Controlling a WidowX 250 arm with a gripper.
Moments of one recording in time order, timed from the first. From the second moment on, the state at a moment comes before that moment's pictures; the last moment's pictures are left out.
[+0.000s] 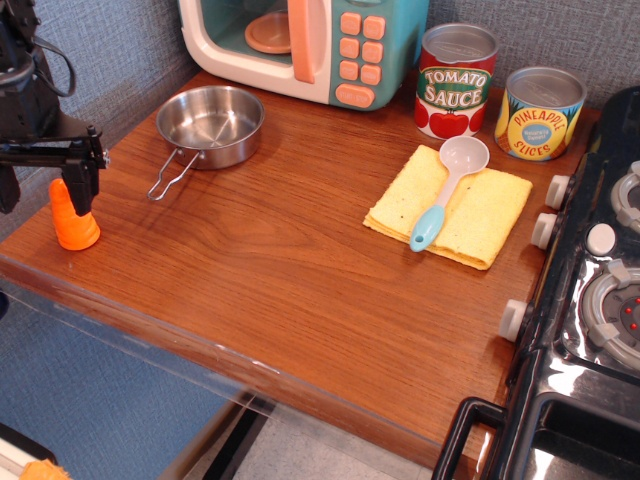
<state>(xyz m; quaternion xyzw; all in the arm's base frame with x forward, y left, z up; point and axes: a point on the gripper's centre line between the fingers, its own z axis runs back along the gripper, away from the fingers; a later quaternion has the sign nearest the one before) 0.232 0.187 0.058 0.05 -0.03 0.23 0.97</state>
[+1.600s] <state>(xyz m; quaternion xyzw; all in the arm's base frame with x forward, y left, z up) 0.263 0.112 0.097 0.04 -0.08 0.15 0.98</state>
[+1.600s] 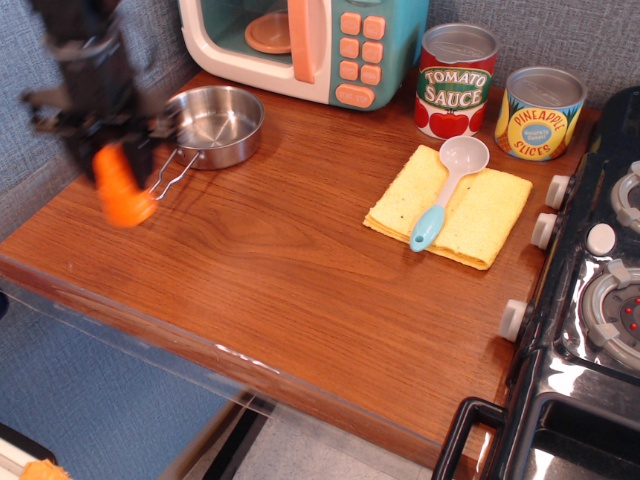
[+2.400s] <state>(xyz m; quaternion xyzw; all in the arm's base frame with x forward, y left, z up) 0.275 -0.084 0.041 -0.01 -0.04 -0.12 0.99</state>
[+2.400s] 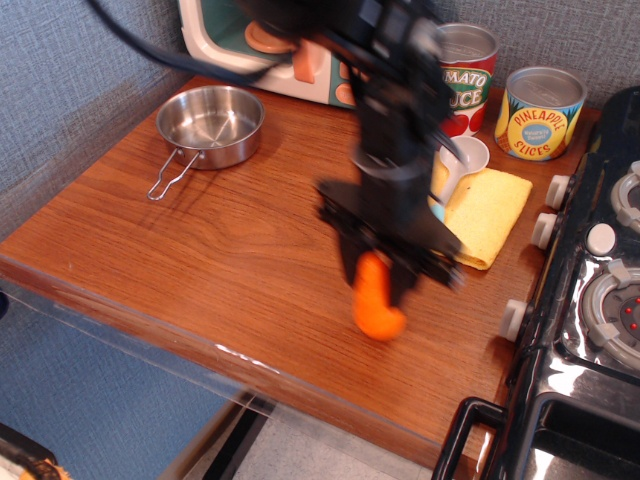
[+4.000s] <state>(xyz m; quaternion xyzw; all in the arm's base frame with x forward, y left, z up) 0.271 -0.065 0.110 -0.03 -0.10 -0.05 0.99</state>
